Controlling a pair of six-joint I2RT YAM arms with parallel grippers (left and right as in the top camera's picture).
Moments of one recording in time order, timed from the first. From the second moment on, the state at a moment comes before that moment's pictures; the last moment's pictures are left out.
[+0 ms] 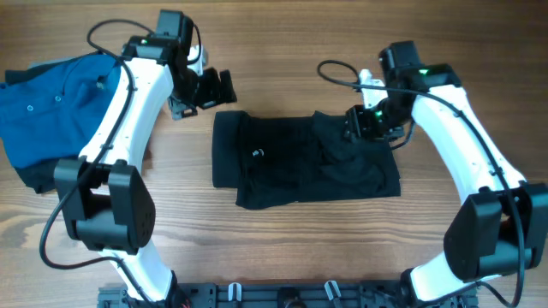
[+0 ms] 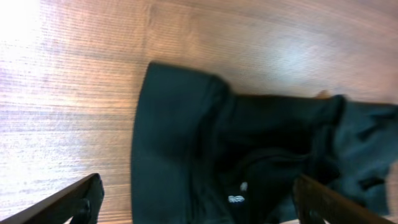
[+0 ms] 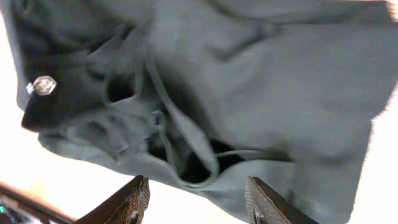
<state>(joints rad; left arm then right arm) -0.14 1.92 1.63 -1.10 0.26 -0.35 0.13 1.74 1.38 -1.12 -0.32 0.03</state>
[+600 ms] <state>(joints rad) -0.31 1.89 1.06 -0.64 0.62 -0.24 -0.01 1.74 1.38 -1.11 -0.30 0.08</state>
